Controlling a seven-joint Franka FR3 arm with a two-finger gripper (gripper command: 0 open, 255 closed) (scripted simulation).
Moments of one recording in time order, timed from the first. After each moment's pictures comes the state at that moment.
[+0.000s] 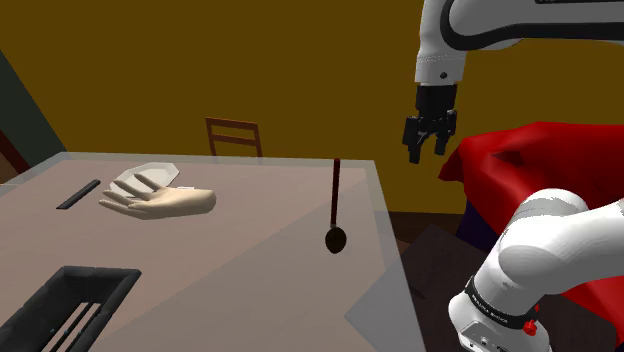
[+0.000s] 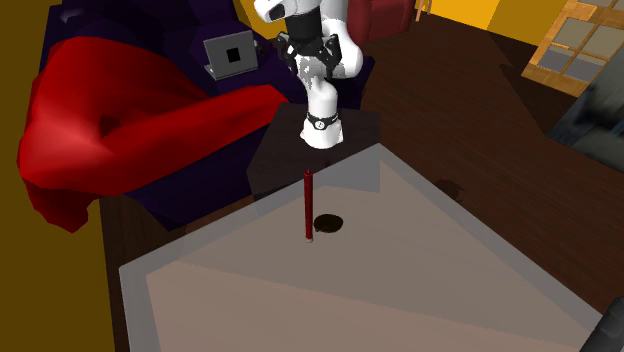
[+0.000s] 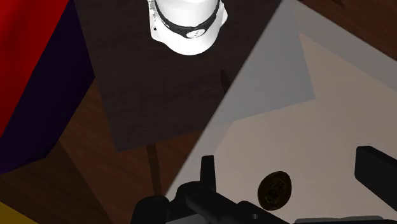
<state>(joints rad) 0.01 -0.83 -0.06 -2.45 0.06 1.43 0.16</state>
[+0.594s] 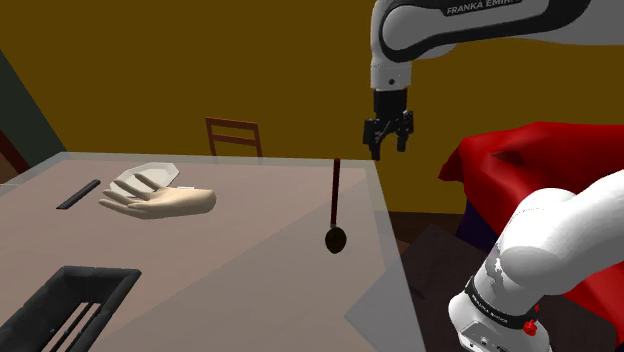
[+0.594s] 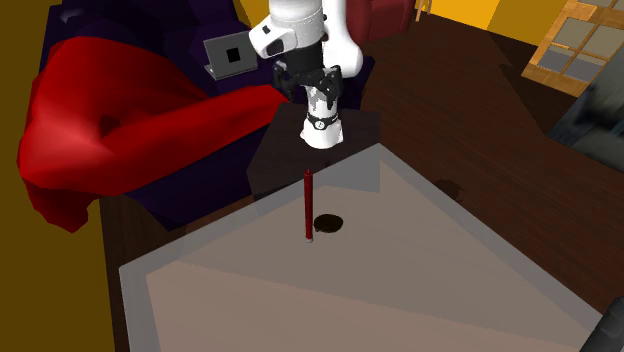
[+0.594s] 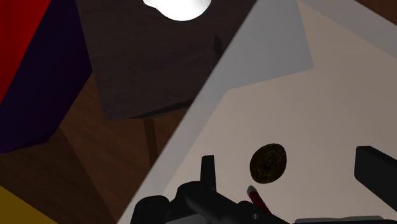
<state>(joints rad) 0.03 -0.51 -0.03 -2.30 0.07 1.56 0.17</state>
